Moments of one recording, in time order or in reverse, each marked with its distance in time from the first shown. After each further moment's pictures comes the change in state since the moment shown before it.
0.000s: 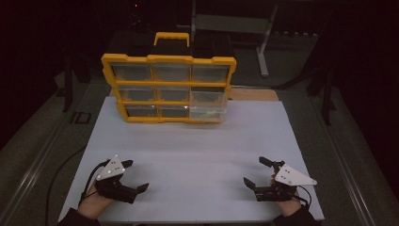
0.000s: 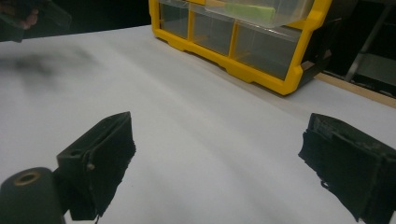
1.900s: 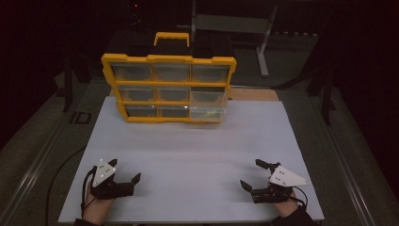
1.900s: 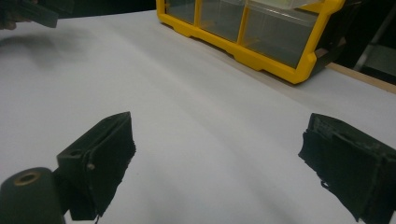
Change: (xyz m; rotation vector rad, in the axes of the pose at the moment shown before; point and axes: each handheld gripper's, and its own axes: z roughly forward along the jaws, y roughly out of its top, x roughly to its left) left arm 0.006 -0.028 0.003 -0.117 0.322 -0.148; right arm 0.005 -0.006 0.008 0.043 0.018 -0.015
